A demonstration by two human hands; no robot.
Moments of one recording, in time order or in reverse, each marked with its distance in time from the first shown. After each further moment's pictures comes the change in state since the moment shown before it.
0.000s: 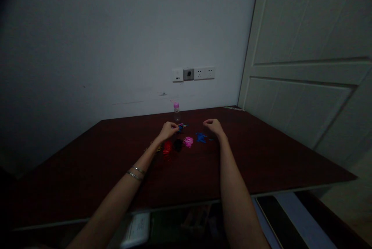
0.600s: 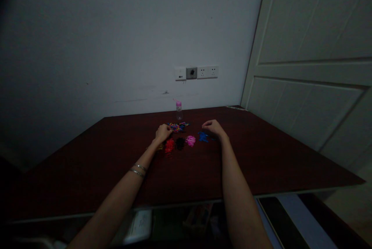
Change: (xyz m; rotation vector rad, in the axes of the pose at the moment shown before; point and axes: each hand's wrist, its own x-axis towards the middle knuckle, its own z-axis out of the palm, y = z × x) left_hand -0.009 -0.040 -0.003 0.280 0.041 -0.252; right_hand -0.013 -0.014 0.007 0.015 -0.202 0.080
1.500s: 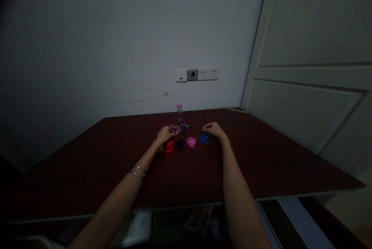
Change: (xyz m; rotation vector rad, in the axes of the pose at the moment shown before) left_hand -0.002 0.003 -0.003 -0.022 -0.105 0.032; right_hand 0.004 0.007 -0.002 0.013 -0.043 0.005
